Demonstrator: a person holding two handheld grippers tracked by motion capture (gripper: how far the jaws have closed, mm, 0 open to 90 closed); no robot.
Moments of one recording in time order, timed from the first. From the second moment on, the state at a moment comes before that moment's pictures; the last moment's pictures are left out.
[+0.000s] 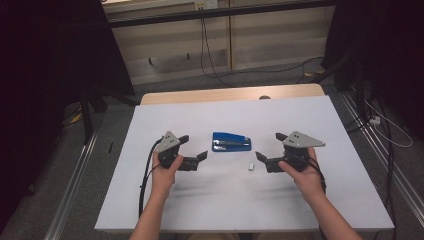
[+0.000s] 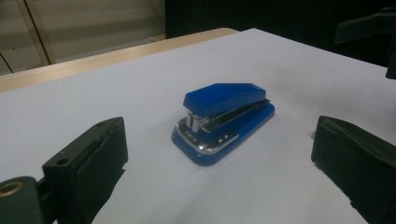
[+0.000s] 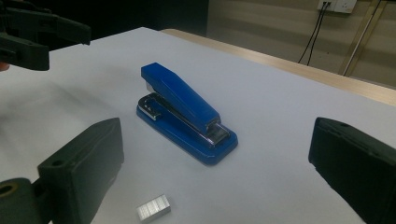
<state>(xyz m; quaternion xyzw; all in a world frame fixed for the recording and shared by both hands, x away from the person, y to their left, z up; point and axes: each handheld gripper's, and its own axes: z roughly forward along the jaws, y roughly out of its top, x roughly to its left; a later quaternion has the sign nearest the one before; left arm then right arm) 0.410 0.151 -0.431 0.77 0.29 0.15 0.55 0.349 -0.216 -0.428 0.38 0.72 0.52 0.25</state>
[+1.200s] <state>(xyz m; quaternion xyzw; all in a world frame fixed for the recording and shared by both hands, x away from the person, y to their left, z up) 0.481 0.108 -0.442 0.82 0.24 0.10 0.51 0.366 -0.203 -0.422 0.39 0.73 0.50 0.25</state>
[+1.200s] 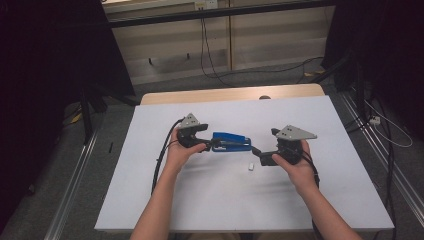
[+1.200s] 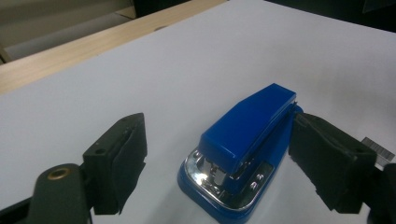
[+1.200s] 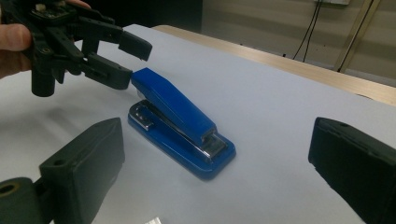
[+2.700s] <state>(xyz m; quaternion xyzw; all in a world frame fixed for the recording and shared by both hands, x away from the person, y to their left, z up) 0.483 0.092 -0.424 0.81 0.22 0.03 0.55 0.398 -0.139 -0.426 0.39 0.78 0.45 0.19</state>
